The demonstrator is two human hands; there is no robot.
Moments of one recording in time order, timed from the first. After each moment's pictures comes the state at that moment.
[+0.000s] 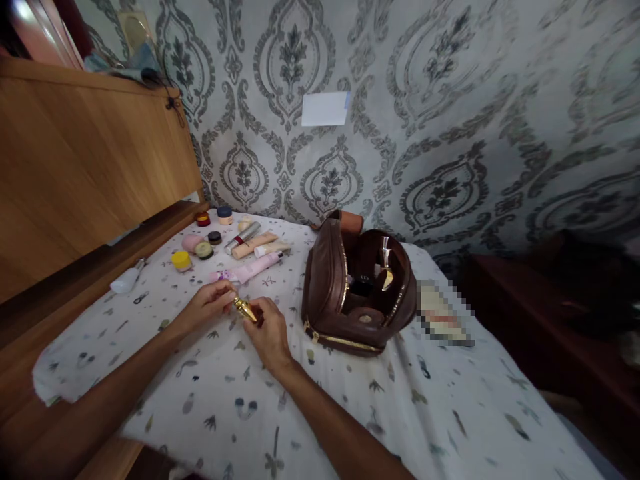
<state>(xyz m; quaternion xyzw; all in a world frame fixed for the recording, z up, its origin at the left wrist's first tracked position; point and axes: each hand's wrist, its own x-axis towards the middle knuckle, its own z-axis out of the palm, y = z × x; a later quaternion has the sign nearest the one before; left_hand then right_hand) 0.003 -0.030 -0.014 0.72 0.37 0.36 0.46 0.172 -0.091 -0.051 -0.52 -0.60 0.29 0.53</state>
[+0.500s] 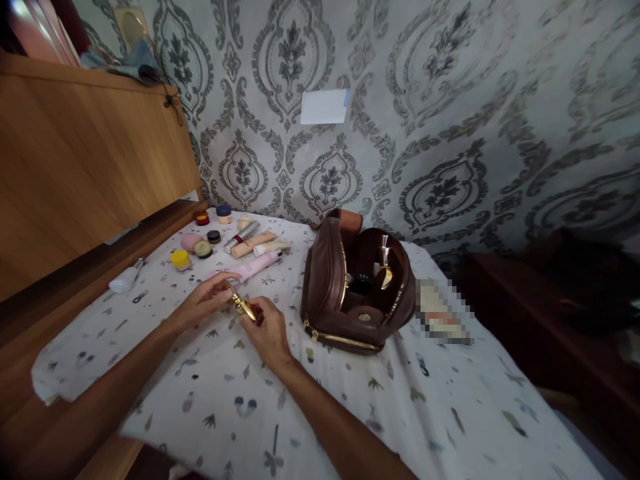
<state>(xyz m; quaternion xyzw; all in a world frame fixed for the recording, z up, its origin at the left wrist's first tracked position) -0.004 -0.028 -0.009 0.71 0.35 0.34 0.50 0.172 -0.090 -0.050 -0.52 -0.59 0.33 0.53</state>
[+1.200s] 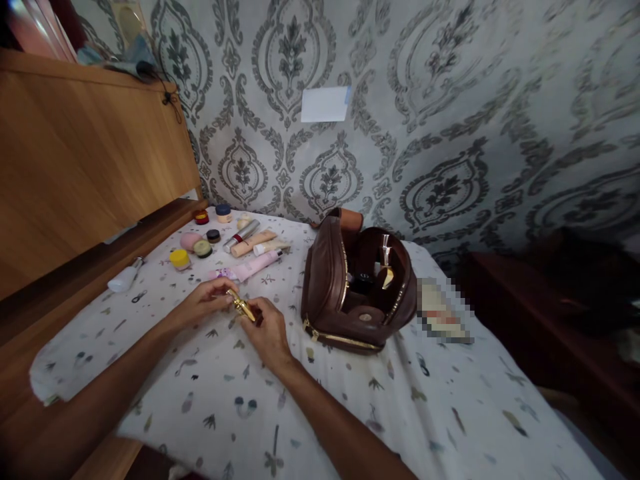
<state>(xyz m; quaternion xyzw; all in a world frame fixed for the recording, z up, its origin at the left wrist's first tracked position) -0.008 -0.023 -0.013 0.72 0.34 0.31 0.51 0.171 -0.089 -0.051 -0.52 -0.60 0.32 0.52</state>
